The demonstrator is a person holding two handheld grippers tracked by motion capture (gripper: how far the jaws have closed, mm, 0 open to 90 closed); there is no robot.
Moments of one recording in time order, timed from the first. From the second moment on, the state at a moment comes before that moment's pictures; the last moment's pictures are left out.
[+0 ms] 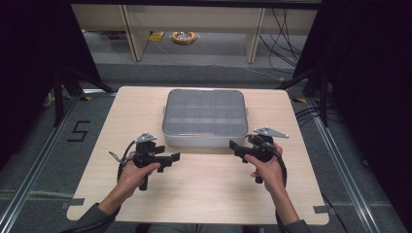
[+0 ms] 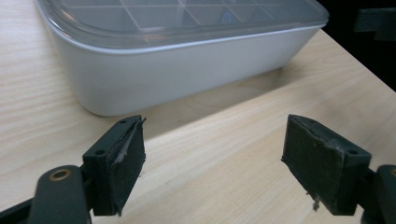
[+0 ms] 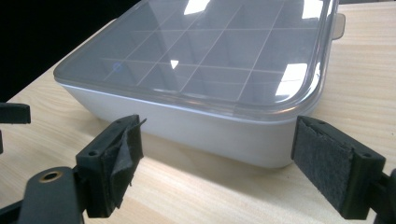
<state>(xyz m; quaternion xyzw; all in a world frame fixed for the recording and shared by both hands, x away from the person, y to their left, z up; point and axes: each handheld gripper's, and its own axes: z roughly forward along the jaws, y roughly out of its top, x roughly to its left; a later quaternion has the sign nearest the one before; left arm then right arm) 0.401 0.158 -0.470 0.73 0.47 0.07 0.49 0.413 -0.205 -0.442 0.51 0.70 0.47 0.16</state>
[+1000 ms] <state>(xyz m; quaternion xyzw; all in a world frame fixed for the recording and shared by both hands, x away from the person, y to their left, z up) 0.355 0.178 -0.489 0.76 0.44 0.07 0.48 0.381 -0.191 -0.455 0.50 0.72 0.46 0.13</state>
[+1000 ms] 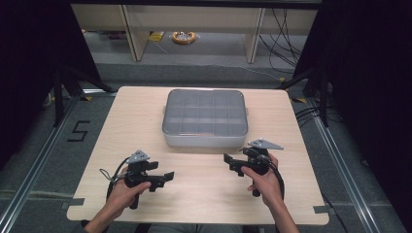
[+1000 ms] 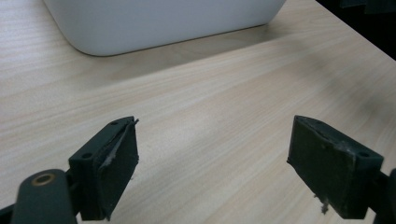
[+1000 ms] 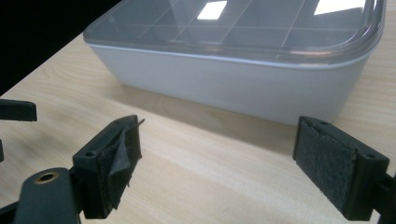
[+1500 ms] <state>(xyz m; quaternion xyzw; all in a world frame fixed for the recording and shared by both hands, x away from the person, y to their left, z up) 0.338 0.179 -0.489 0.76 0.43 0.06 0.49 0.361 -0.194 -0.465 0.49 0.73 0.46 0.13</state>
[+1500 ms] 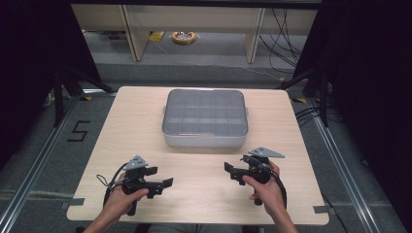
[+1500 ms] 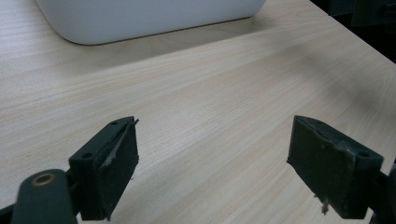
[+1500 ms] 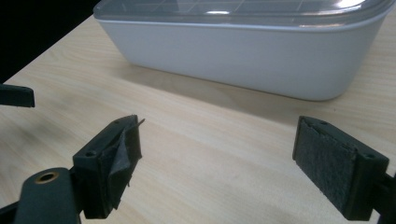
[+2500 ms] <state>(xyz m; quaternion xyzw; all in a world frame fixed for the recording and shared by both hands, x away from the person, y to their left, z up) 0.301 0.168 -0.496 0.79 0.40 0.04 0.47 0.310 -0.192 -0.485 0.48 0.75 0.45 0.09</state>
